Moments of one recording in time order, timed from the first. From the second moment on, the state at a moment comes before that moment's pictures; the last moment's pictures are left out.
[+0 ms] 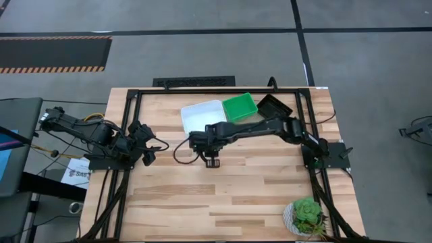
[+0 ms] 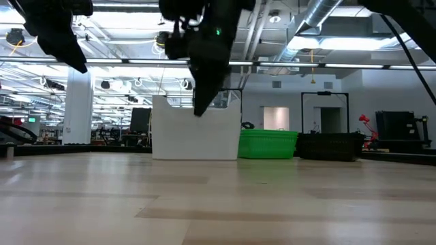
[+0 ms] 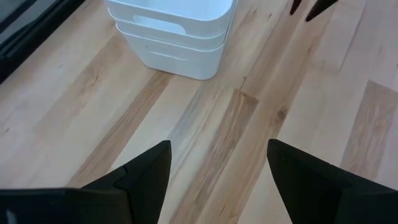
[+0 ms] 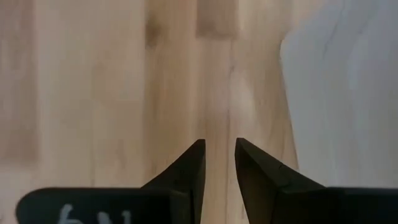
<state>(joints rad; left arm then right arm) -0.35 0.75 0.76 -1.06 -0.50 -0.75 0.02 2.27 2.07 -1.06 0.10 -0.03</state>
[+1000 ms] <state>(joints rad) -0.35 0.75 0.76 -1.04 -0.54 -0.71 -0.24 2.23 2.03 -0.70 -0.11 0.02</state>
